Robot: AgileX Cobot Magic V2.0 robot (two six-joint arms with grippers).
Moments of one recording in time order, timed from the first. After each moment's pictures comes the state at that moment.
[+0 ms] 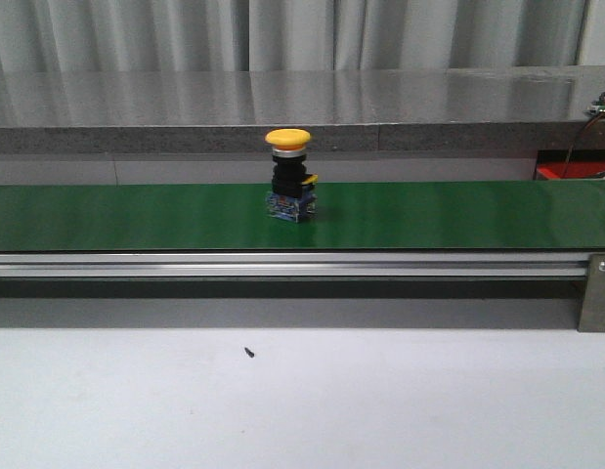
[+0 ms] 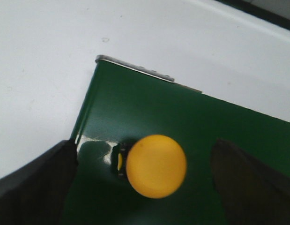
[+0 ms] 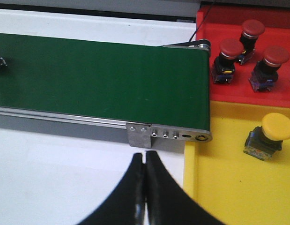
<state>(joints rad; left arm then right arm) 0.34 1.65 -1.34 -0.40 0.78 0.27 -0.10 0.57 -0.56 0.31 0.63 -0.29</state>
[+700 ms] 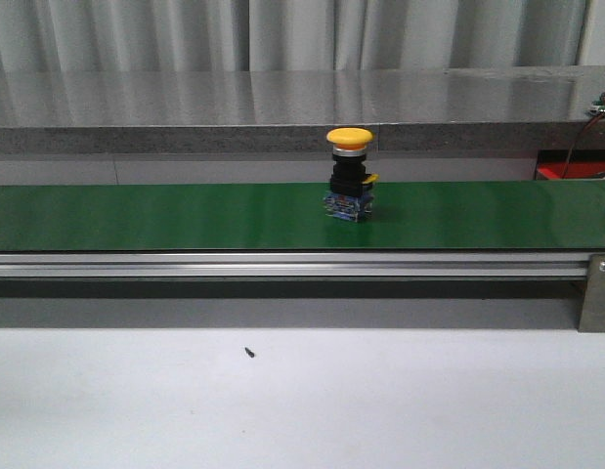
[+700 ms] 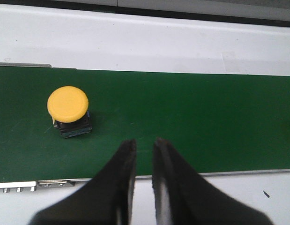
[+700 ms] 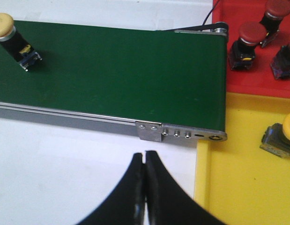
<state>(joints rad) 0.12 1.20 -1.08 -0.43 0.81 0.33 -0.10 0.82 -0.74 0.33 0.73 -0.29</state>
